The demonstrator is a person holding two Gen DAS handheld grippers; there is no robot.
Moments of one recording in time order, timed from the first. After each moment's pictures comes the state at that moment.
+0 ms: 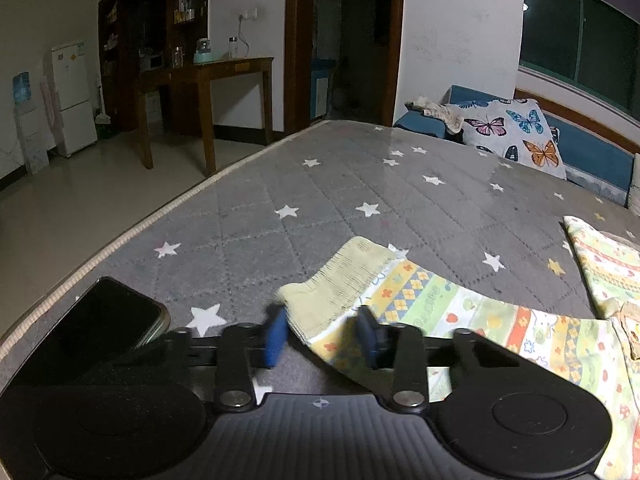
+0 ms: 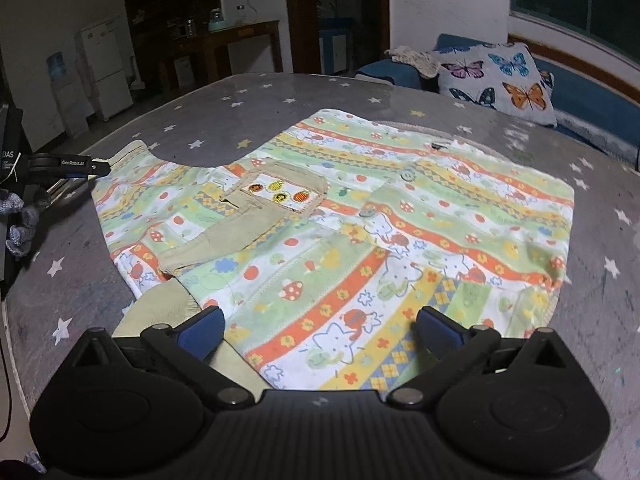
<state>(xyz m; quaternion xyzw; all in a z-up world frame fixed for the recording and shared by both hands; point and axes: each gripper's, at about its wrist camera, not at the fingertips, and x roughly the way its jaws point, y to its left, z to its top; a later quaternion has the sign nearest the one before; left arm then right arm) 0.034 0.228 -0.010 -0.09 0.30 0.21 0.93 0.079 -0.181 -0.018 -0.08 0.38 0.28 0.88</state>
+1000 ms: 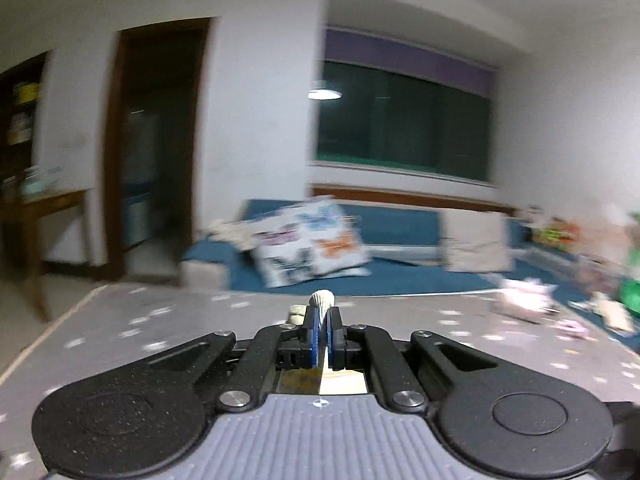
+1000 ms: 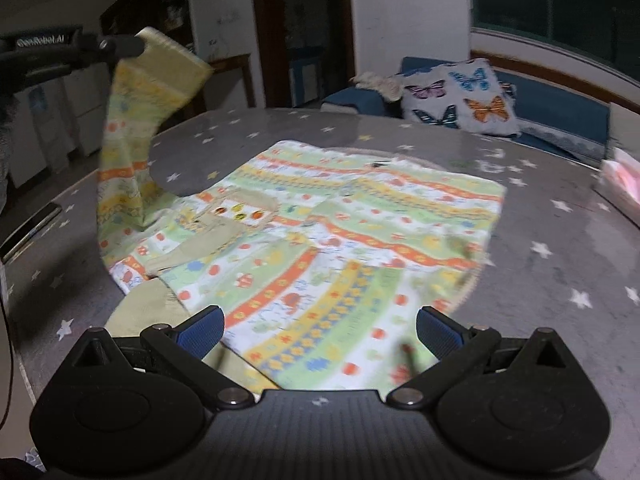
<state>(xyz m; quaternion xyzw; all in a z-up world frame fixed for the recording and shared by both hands) 0.021 0.013 0.119 -0.02 0.13 -0.10 0.99 0.047 -0.243 0.004 -0.04 0.34 0.24 0.91</state>
